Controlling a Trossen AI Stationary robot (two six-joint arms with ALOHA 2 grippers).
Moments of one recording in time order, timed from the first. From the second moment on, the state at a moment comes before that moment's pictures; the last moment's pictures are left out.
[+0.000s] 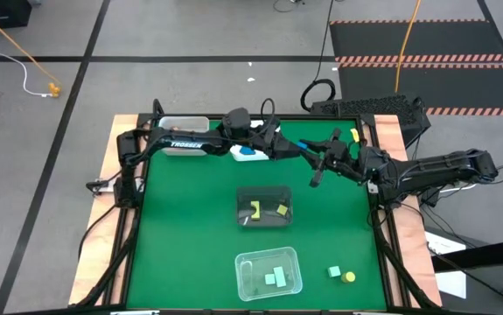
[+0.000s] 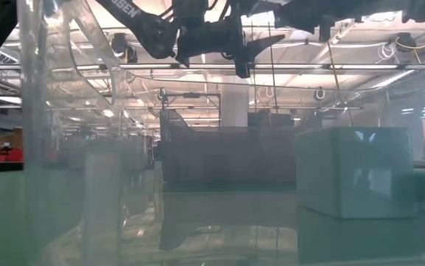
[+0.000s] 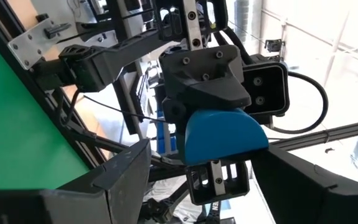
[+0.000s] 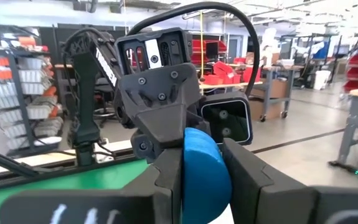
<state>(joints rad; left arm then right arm) 0.32 1.98 1.38 0.72 0.66 -1.41 0.03 0.91 0.52 0.48 0.42 -0.04</state>
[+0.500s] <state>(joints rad) 0.32 1.98 1.38 0.77 0.65 -1.48 0.03 0.91 0.52 0.45 0.39 0.08</state>
